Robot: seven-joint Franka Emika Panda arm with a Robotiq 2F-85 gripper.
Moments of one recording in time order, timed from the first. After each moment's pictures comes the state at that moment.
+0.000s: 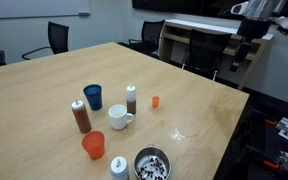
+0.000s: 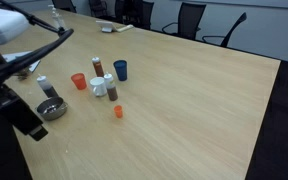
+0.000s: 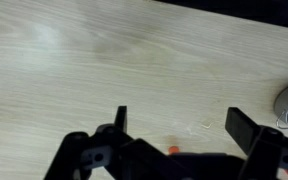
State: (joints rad) arm 0.06 -0.52 0.02 -2.72 0.01 2.24 -0.05
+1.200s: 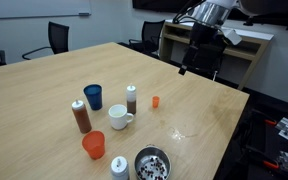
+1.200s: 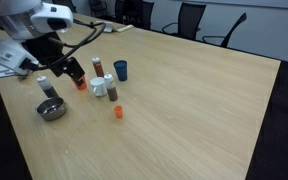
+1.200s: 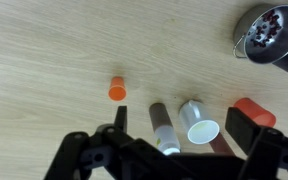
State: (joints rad) arm 0.22 -0.08 0.06 -2.41 0.16 2.56 -0.08
